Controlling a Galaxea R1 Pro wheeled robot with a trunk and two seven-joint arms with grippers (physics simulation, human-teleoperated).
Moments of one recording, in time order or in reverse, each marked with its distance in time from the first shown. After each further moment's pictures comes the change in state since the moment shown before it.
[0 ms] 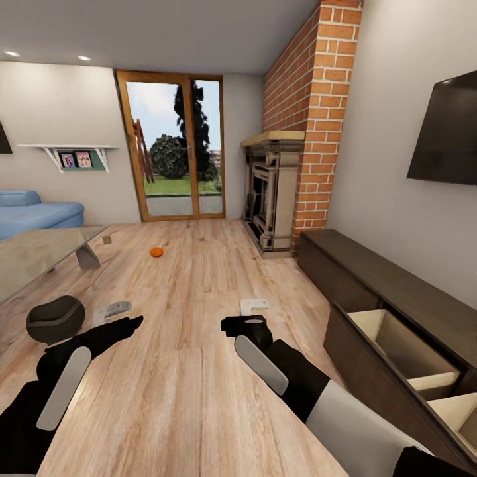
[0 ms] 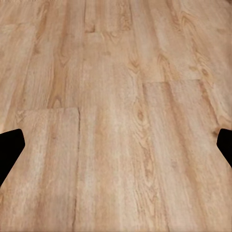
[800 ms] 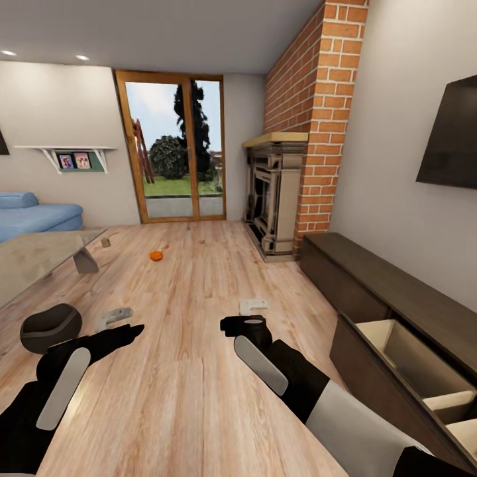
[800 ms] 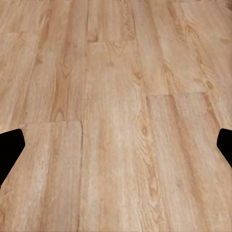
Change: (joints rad) left arm 0.000 0.005 0.003 0.023 0.008 0.088 -0.006; right arm 0.000 0.000 0.006 -0.006 0.000 -0.001 0.000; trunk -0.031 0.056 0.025
